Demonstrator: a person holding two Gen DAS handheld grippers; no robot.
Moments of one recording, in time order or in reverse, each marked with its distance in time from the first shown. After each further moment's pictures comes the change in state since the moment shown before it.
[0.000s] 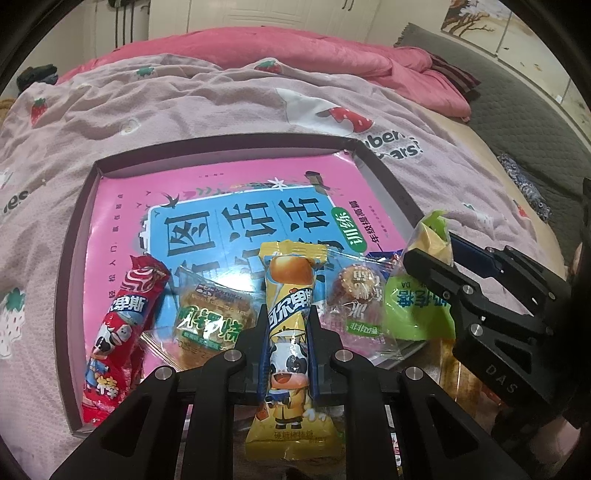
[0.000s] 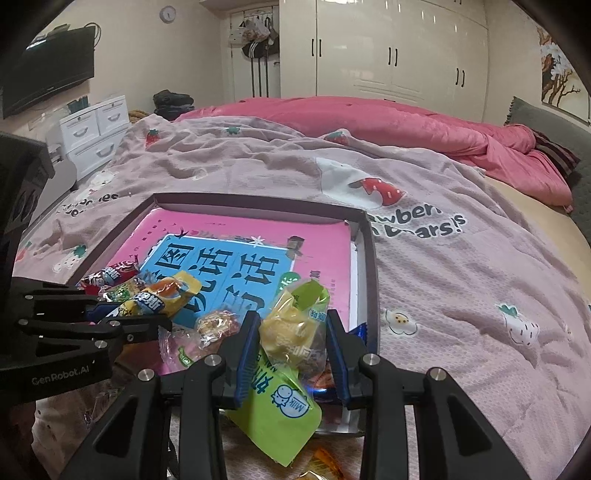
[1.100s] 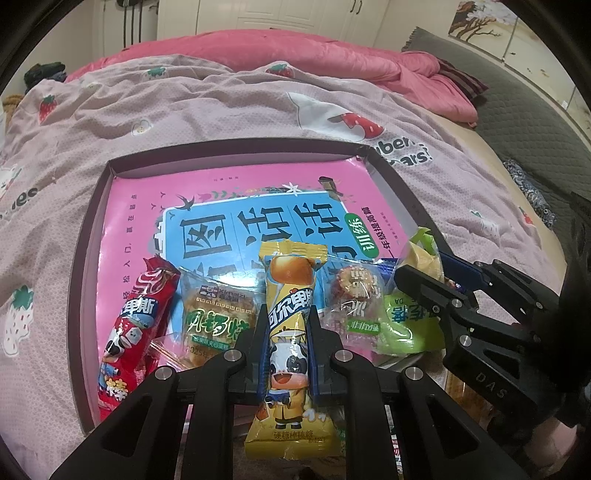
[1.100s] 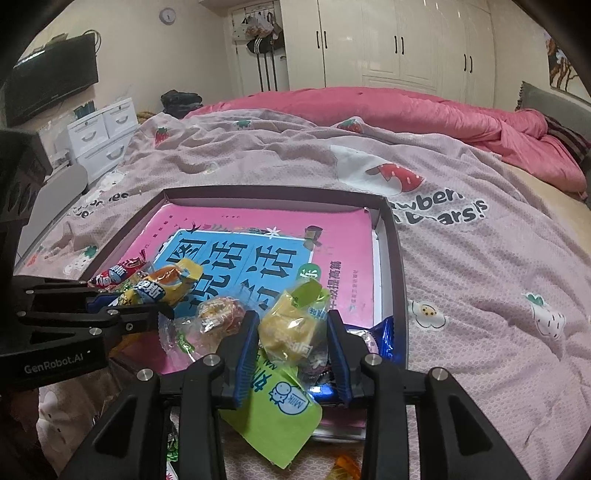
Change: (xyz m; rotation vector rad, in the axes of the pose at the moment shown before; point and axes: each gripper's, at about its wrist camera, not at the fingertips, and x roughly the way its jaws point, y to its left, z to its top) left arm -0.003 0.007 0.002 -0.019 -0.012 0.018; right arm 0.014 -0.003 -0.003 0.047 0.029 0.075
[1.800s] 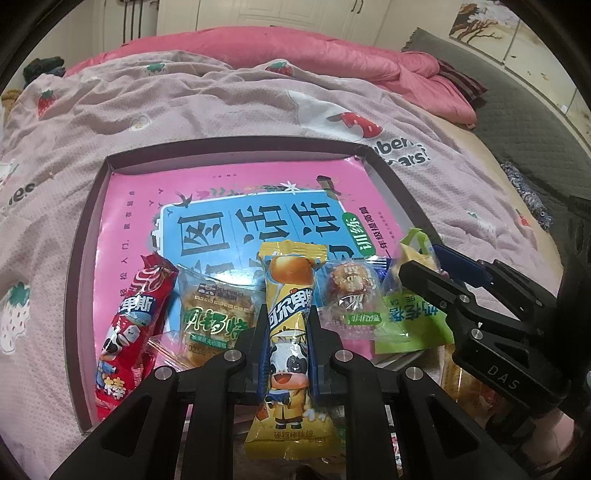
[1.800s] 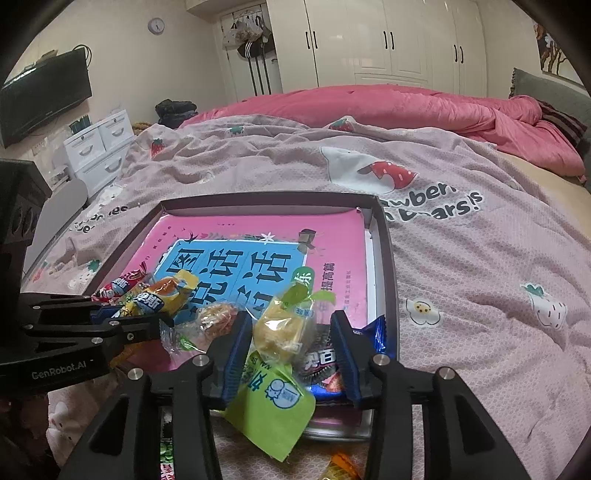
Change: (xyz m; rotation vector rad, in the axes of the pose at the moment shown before) left arm 0.000 0.001 -0.001 -0.010 0.005 -0.015; right arm -0.005 -0.010 0.002 0.052 -0.007 0.025
